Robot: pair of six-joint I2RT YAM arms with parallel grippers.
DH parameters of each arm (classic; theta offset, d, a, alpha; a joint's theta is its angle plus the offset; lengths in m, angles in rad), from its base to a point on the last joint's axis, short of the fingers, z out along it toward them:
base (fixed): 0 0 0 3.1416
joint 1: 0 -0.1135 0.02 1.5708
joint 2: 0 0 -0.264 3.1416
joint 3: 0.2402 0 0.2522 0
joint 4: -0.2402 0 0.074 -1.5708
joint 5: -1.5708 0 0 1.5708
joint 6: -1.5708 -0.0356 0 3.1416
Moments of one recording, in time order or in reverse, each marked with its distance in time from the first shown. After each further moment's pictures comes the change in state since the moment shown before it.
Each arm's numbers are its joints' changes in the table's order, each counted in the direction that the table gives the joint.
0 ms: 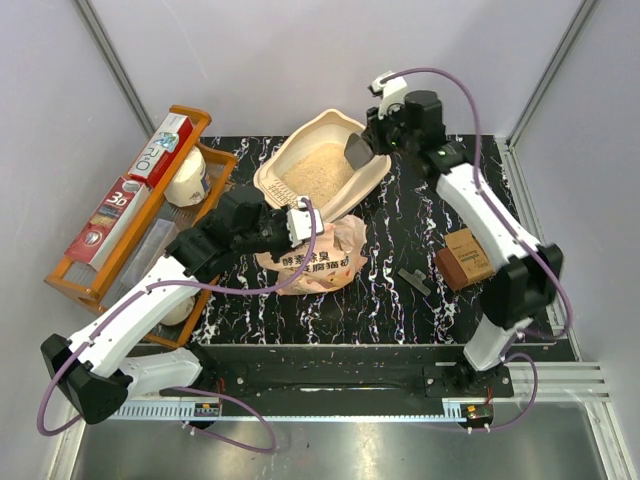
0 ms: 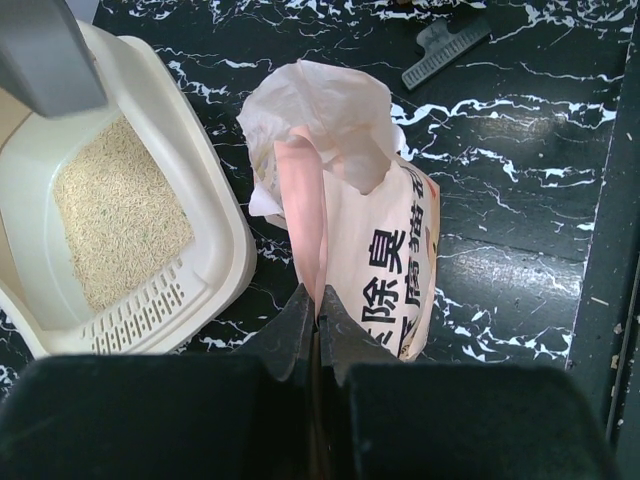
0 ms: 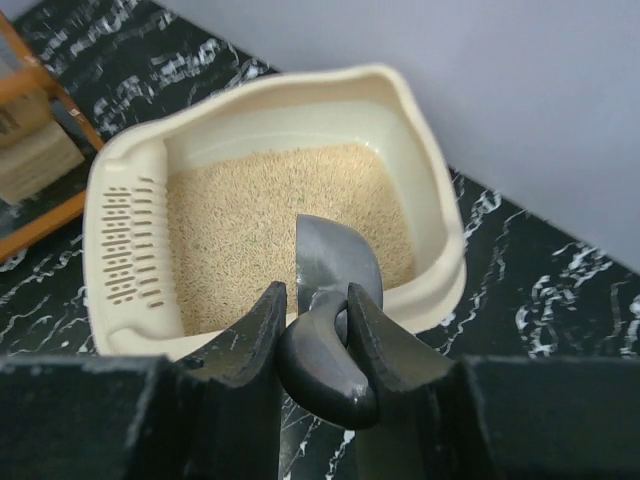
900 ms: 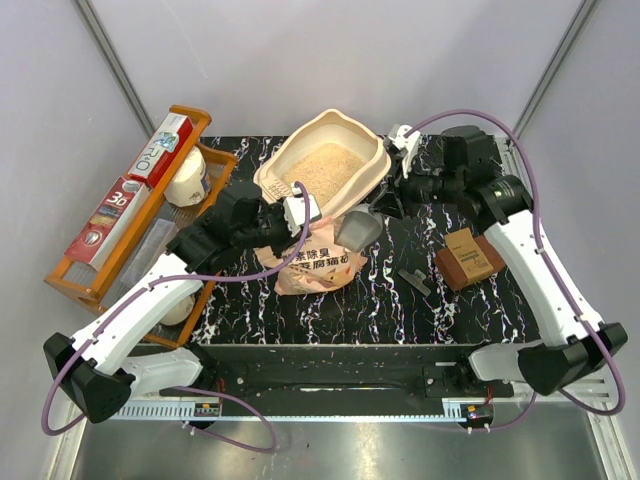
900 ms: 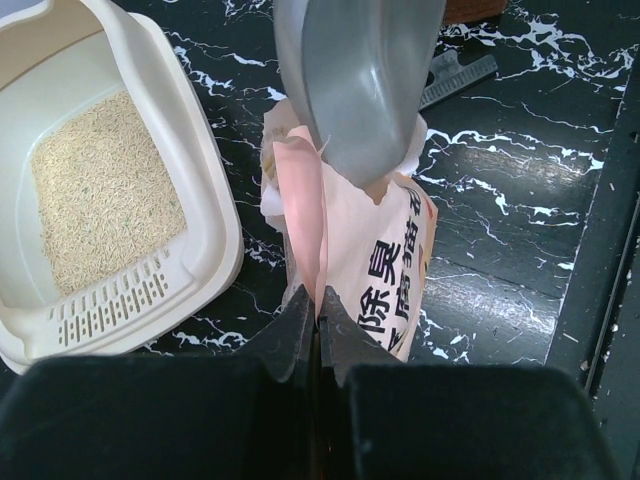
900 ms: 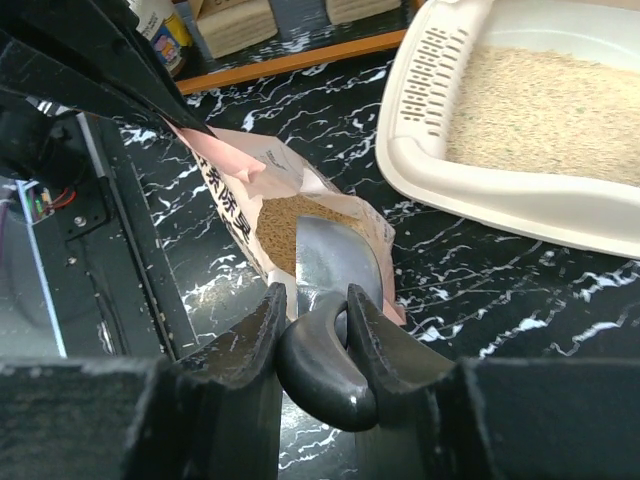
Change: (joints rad) left arm -0.034 0.015 0.000 0.051 0.003 0.150; right arm 0.008 -0.483 -0.217 -0.480 0.531 0.148
